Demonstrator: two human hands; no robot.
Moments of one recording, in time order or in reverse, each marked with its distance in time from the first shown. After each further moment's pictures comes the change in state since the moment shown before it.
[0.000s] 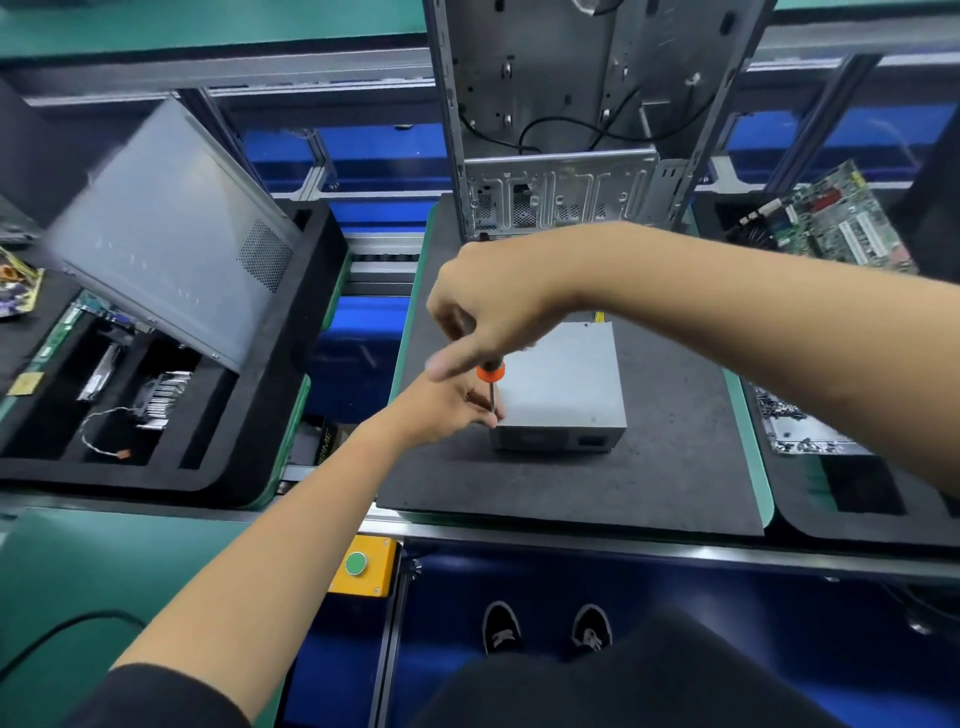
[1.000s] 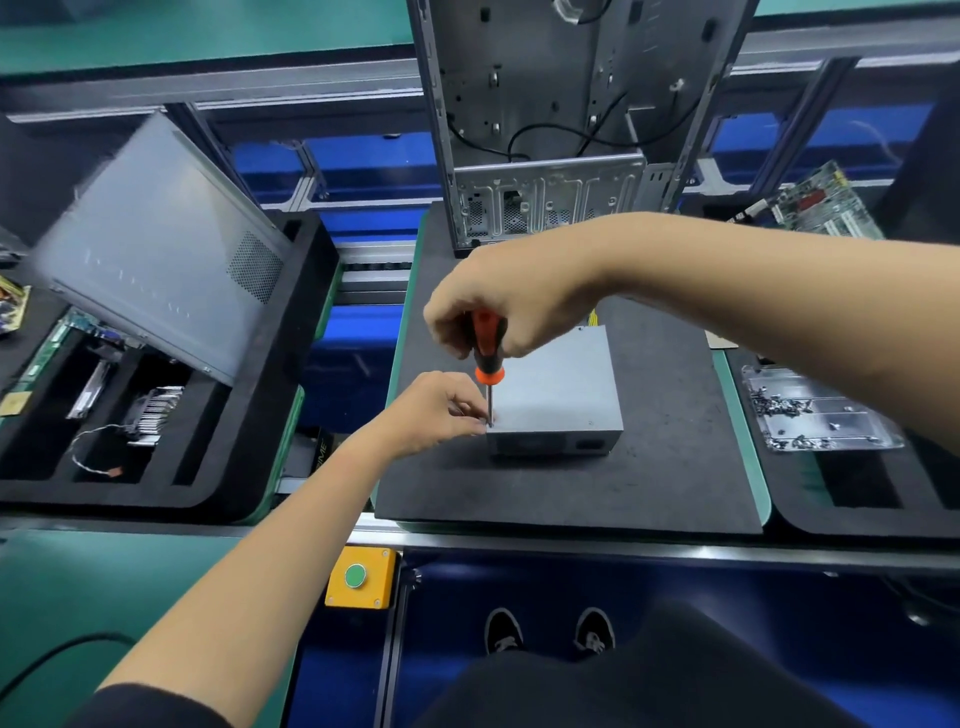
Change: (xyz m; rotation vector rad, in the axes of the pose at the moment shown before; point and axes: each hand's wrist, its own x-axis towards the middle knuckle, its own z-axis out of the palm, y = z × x) left_hand -0.007 -0.007 -0.005 -0.045 0.016 0.081; right_hand -0.012 0.022 -0.008 0.184 0.005 -0.295
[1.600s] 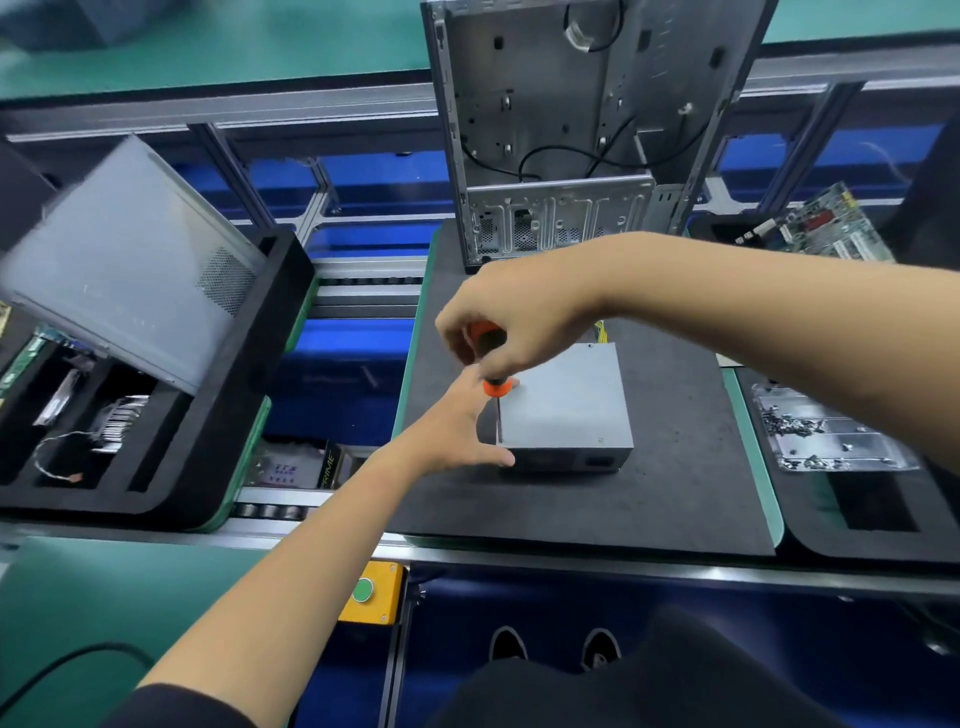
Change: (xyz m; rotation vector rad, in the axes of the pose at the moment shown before) left_hand 0.008 -0.010 0.011 0.155 -0.022 0.038; right_hand 0.009 -0.002 0.002 -0.066 0.001 0.087
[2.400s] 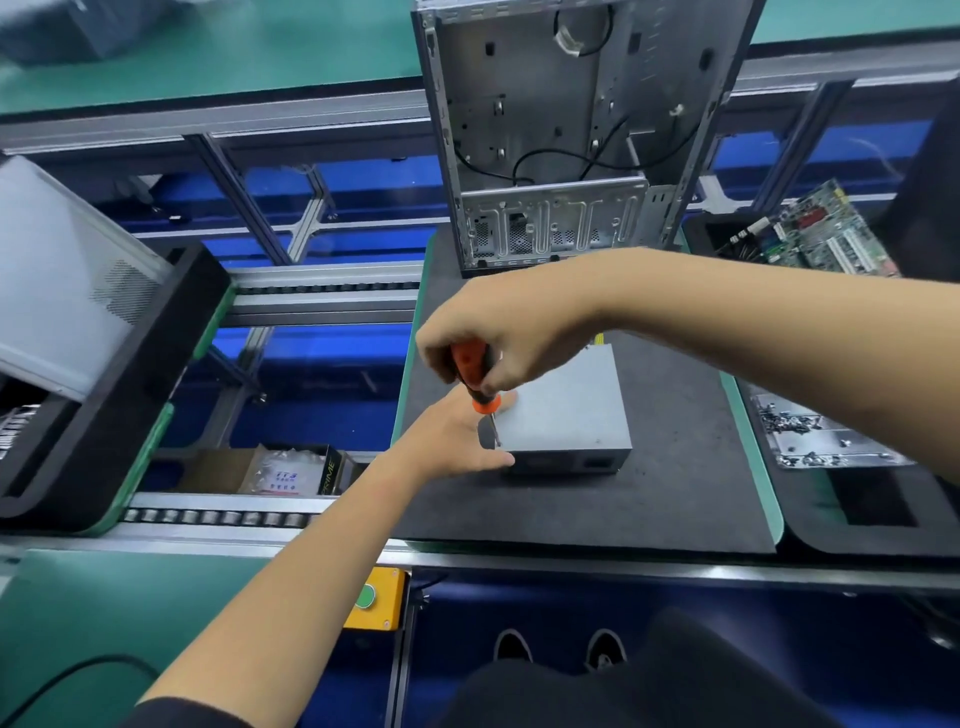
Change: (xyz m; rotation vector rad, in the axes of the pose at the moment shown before) left_hand -0.001 -0.002 0.004 0.194 0.080 0.004; right_hand -0.004 -0.009 0.001 0.053 0.029 -0.130
